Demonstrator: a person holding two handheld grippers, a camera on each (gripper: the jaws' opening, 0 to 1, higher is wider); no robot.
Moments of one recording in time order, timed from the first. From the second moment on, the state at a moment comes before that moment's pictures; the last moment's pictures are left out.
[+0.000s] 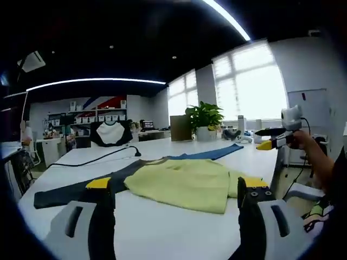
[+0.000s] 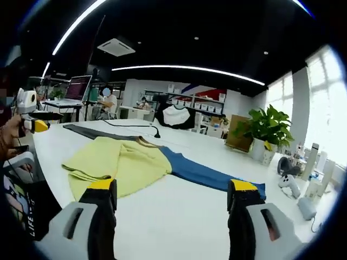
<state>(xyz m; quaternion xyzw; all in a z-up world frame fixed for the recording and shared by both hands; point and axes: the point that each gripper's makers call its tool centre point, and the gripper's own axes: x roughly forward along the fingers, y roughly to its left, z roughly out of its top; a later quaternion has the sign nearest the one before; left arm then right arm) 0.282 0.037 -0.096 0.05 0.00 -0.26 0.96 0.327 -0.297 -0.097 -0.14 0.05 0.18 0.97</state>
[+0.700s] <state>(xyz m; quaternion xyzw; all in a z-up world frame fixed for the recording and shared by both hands) 0.285 -0.029 -0.153 0.09 0.09 -0.35 0.93 0.304 -0.276 -0.102 -0.14 0.06 0.22 0.96</state>
